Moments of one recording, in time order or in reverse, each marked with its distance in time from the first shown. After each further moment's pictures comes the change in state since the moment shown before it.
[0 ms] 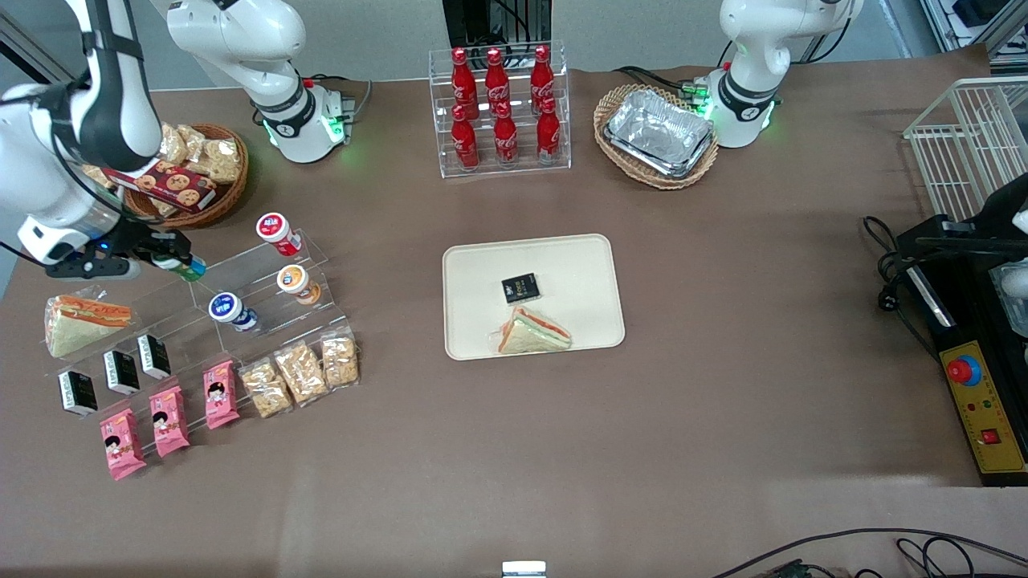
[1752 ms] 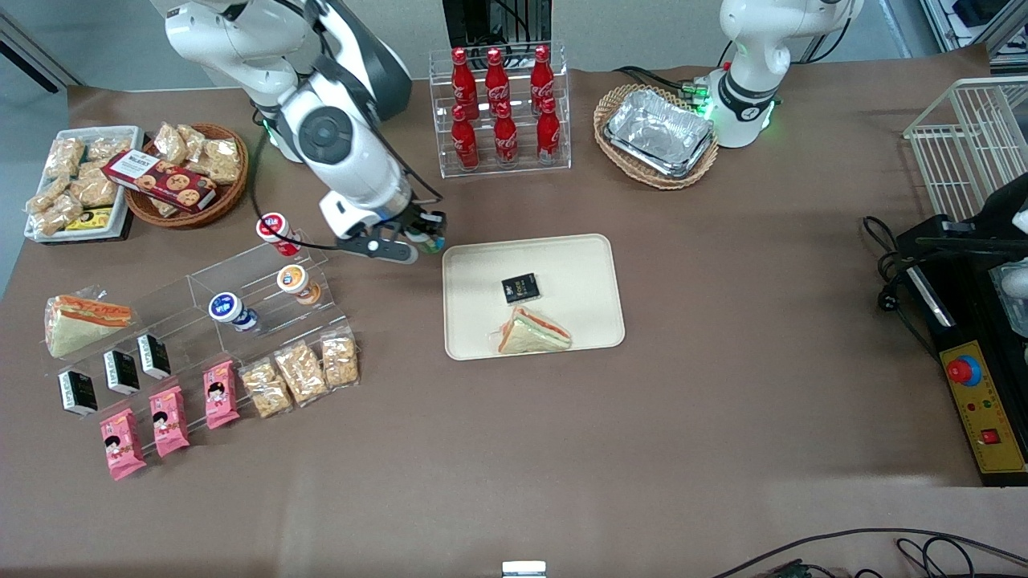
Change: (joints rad) arm 0.224 0.300 0.655 0.235 0.217 0.049 1.022
